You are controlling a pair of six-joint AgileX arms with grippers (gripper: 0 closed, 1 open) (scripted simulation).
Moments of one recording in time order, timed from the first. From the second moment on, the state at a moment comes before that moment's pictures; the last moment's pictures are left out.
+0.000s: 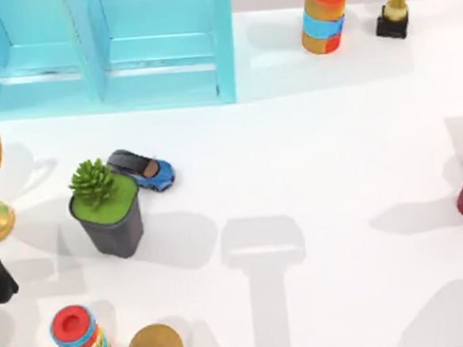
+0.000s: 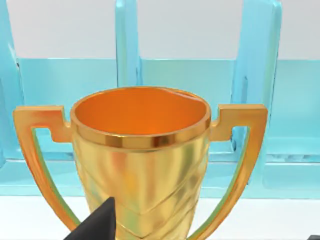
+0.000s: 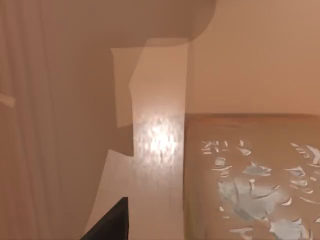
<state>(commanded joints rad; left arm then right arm) 0.00 0.00 0.00 0.00 0.00 0.00 -0.48 1.73 0.99 -0.84 -0.01 -0.46</state>
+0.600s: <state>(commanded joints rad) 0.00 0.00 0.00 0.00 0.00 0.00 -0.48 1.73 0.99 -0.84 -0.01 -0.46</state>
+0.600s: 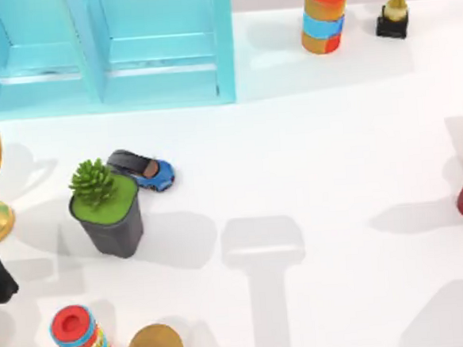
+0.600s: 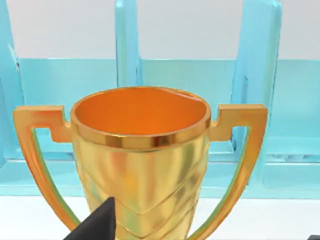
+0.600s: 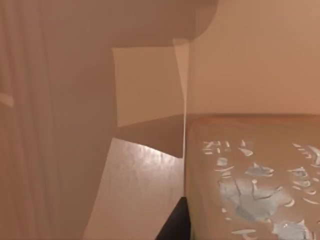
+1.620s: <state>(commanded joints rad) 0.00 0.00 0.00 0.00 0.00 0.00 -0.48 1.67 1.23 -1.15 -0.01 -0.47</state>
